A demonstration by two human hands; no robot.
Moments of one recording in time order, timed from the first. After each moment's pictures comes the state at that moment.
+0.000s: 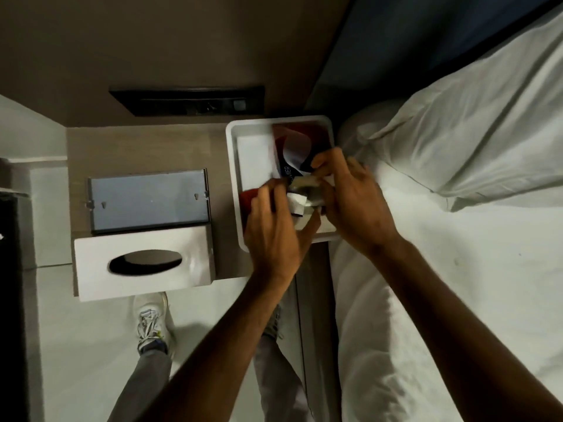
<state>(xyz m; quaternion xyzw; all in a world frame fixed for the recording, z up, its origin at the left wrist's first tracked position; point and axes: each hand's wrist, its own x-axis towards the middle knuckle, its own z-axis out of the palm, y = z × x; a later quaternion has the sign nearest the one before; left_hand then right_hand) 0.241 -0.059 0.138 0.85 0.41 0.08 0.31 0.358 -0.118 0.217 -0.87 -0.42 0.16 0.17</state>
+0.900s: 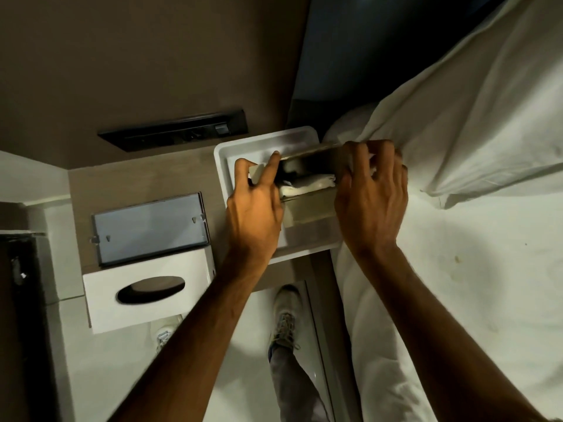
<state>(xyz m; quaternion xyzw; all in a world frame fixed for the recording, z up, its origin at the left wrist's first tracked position) 0.275 -0.004 0.170 0.86 0.35 0.12 0.34 0.374 -0.127 0.206 -0.95 -0.25 -0.08 0.15</state>
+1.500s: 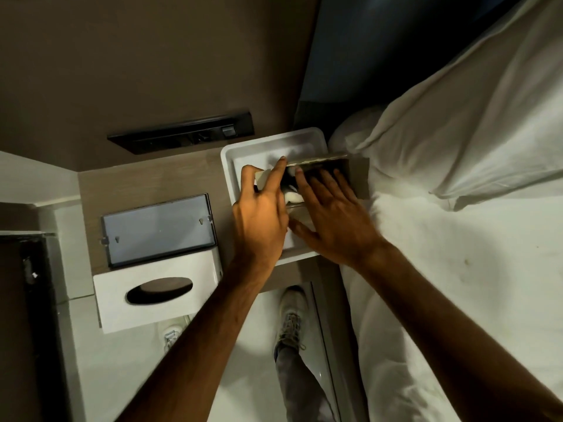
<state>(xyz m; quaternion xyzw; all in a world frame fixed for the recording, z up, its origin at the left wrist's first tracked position) 0.272 -0.004 0.173 0.87 0.33 0.13 0.33 0.364 -0.122 0.179 -0.86 -0.46 0.21 0.00</state>
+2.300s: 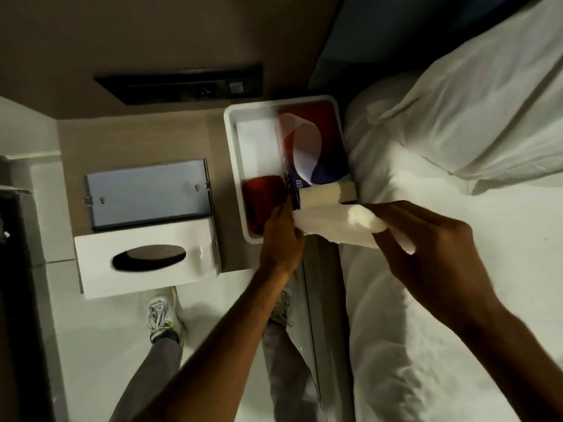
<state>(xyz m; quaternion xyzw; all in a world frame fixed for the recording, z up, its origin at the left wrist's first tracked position) 0.227 -0.065 0.086 0.75 0.39 -0.08 0.52 0.331 -0.194 0.269 -0.88 -0.42 0.16 0.16</state>
